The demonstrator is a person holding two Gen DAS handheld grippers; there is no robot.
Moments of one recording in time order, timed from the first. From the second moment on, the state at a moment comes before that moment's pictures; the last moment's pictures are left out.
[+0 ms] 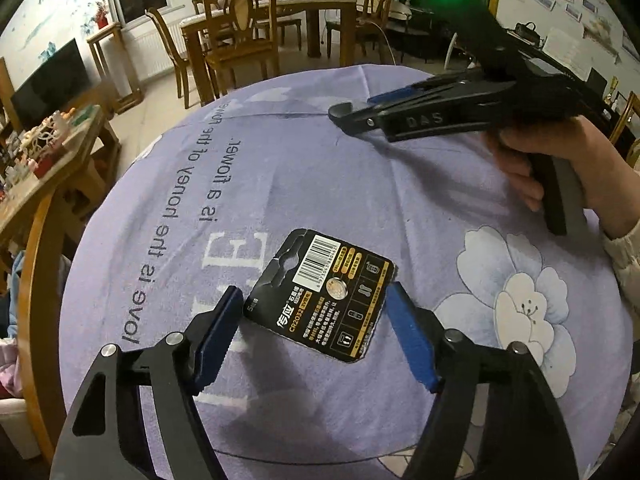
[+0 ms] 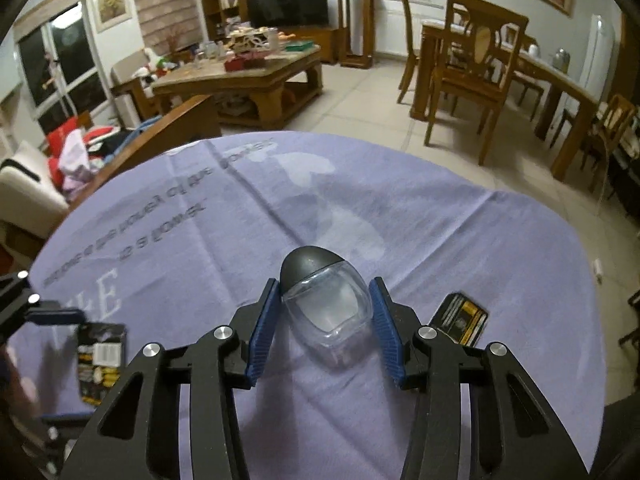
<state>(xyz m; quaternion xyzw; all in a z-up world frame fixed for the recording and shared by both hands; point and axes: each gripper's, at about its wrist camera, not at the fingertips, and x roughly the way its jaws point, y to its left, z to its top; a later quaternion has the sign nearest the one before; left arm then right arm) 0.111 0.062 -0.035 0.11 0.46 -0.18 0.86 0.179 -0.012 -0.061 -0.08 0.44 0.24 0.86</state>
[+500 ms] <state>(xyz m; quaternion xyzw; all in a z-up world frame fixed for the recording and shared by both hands) 0.072 0.028 0.013 0.07 0.38 -0.19 0.90 0.063 -0.096 0.007 0.04 0.34 0.28 0.90</state>
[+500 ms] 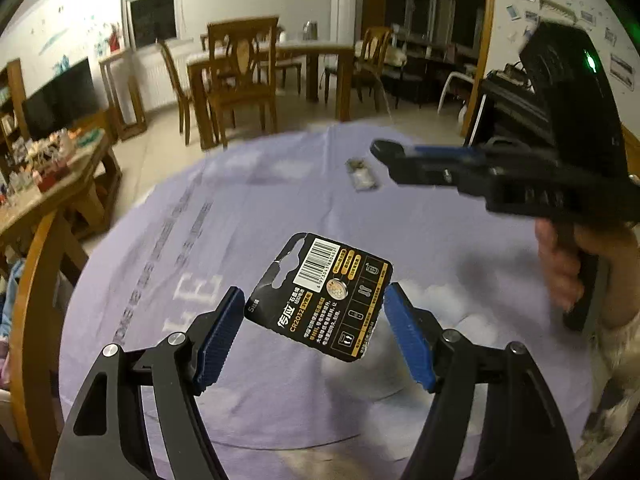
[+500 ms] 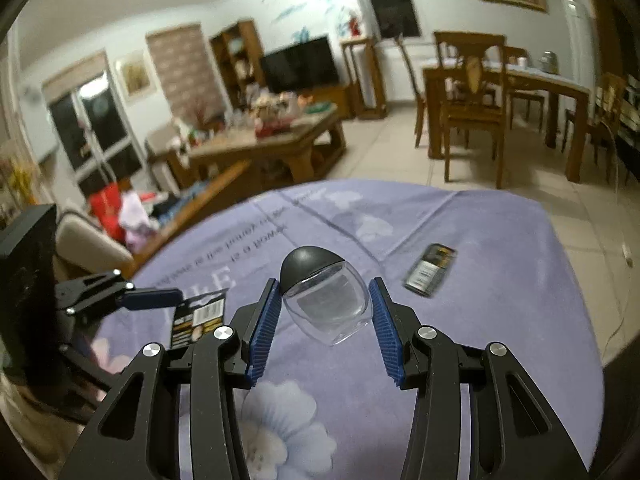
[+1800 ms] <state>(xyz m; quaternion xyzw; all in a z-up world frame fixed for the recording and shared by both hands) 0.060 -0.296 0.025 0.15 0.27 -0.36 0.88 -0.086 -0.501 -0.046 0.26 0.23 -0.02 0.94</state>
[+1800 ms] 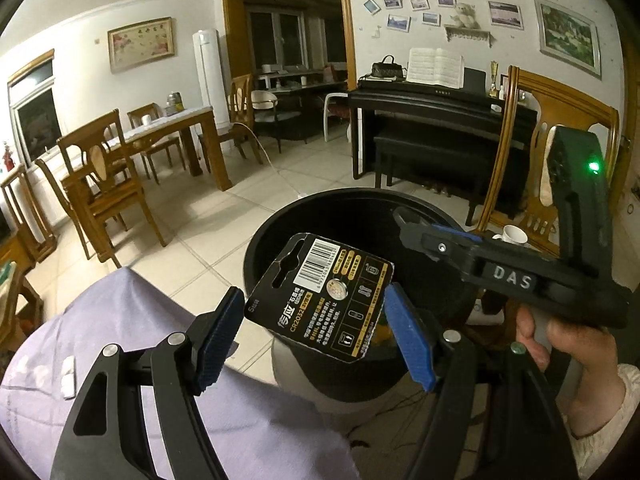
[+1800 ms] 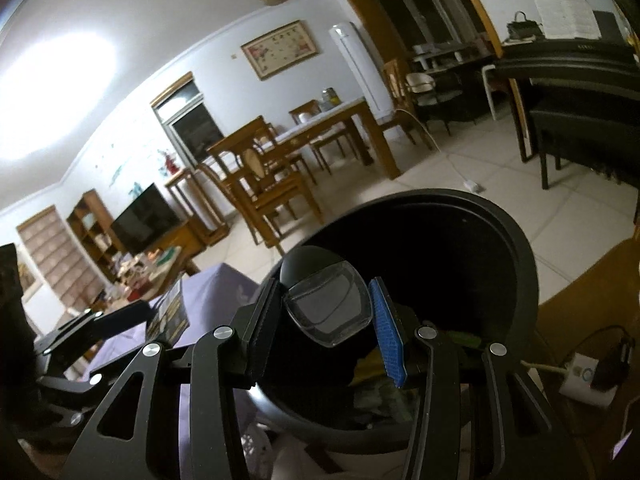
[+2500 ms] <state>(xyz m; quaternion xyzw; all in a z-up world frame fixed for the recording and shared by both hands) 0.083 -0.336 0.003 0.15 0.30 -0.37 0.87 -0.089 -0.528 -0.076 0.26 0.23 -0.05 0.94</state>
